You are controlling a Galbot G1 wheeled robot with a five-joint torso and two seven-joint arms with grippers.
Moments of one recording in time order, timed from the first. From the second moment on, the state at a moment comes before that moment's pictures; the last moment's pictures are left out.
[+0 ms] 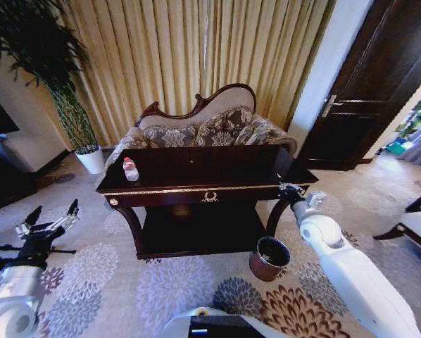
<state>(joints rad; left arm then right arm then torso) 1.76 -1.34 -1.25 -2.35 -0.72 0.17 0.13 -1.15 0.88 0.49 1.86 0.71 -0.25 0.23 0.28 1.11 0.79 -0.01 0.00</state>
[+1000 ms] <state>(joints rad) 1.78 -1.35 -1.26 -2.34 -0.72 0.15 0.13 -1.01 1.08 0.36 1.06 0.42 -0.15 0.06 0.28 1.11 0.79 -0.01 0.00</state>
